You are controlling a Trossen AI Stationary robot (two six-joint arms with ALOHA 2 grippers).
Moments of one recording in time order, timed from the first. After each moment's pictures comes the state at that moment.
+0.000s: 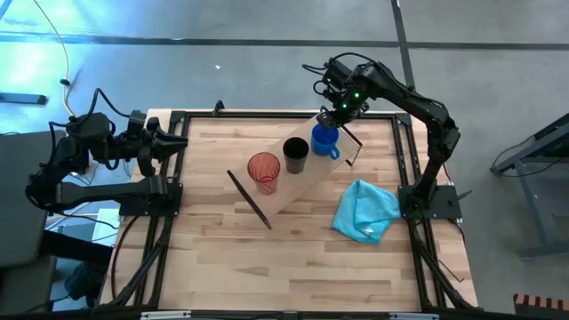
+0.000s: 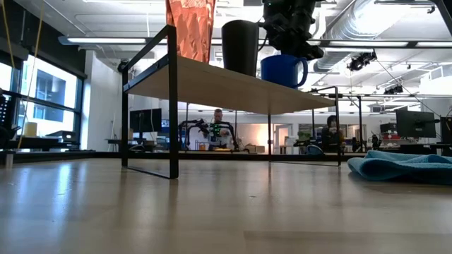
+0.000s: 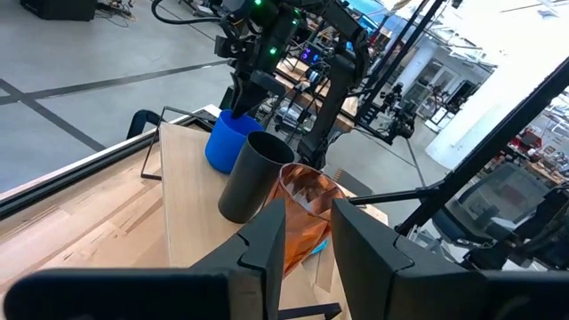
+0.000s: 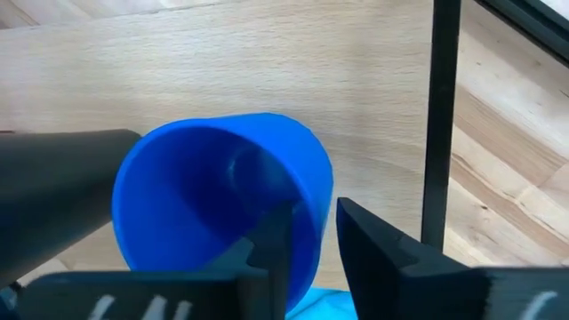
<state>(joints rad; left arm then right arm) 0.41 0.47 1.07 -0.76 0.10 -0.48 -0.60 1.79 1.94 -1.46 -0.19 0.36</state>
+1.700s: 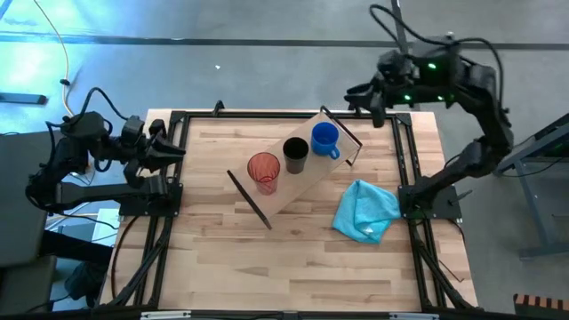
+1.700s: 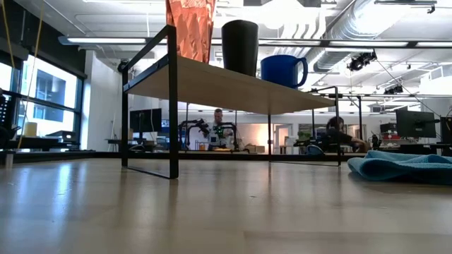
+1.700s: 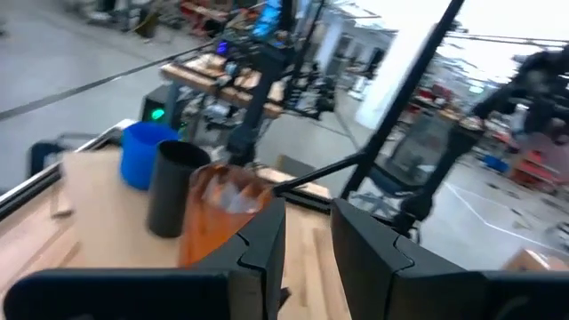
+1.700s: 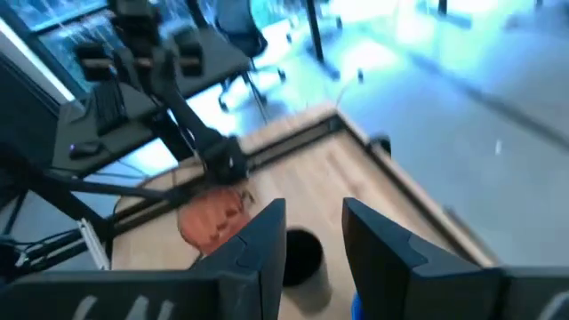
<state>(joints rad) 0.41 0.47 1.07 -0.68 0.35 -0.35 -0.33 1.46 2.27 -1.22 -0.09 0.23</state>
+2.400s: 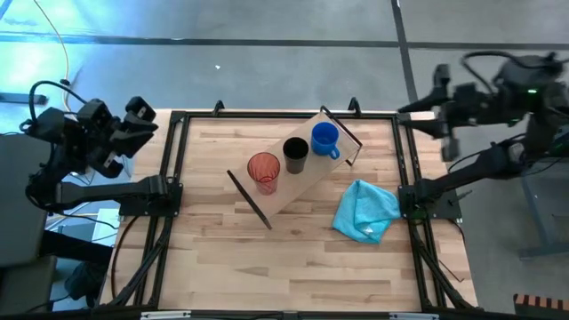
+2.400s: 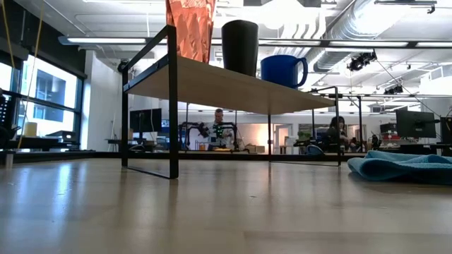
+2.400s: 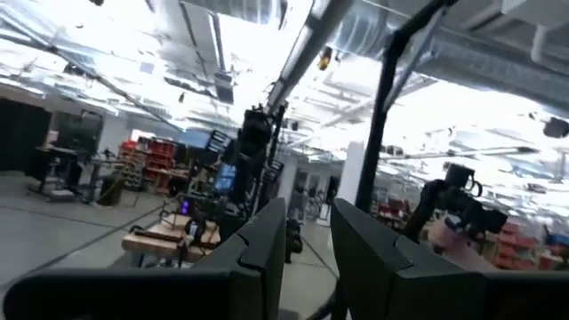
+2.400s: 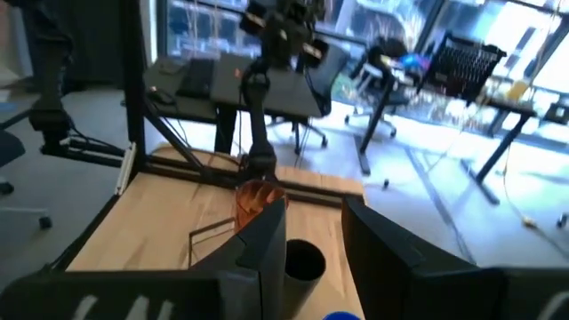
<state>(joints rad) 0.41 0.47 1.07 -0.17 0.33 -0.38 -0.03 1.20 2.24 -1.25 -0.01 -0.25</state>
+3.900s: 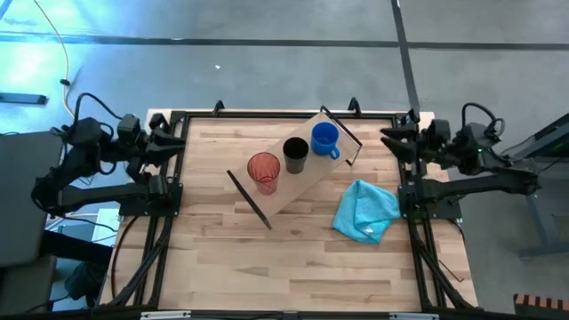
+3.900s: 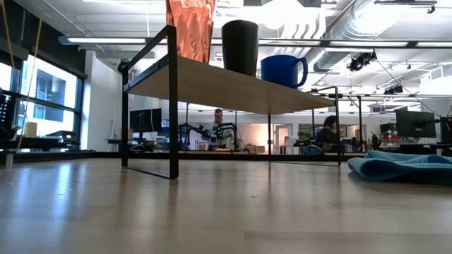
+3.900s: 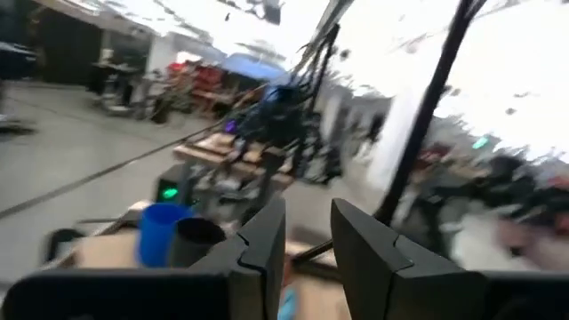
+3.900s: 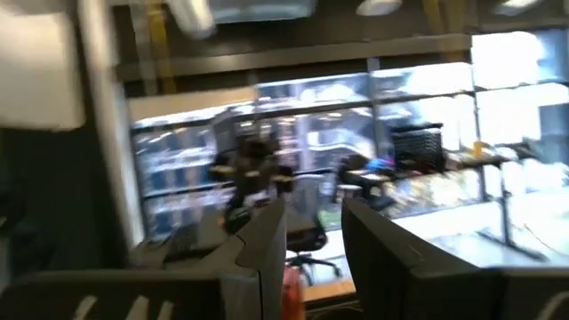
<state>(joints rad) 0.41 0.39 0.90 -0.36 0.26 -0.33 -0.02 0.54 0.81 0.05 0.10 0.07</state>
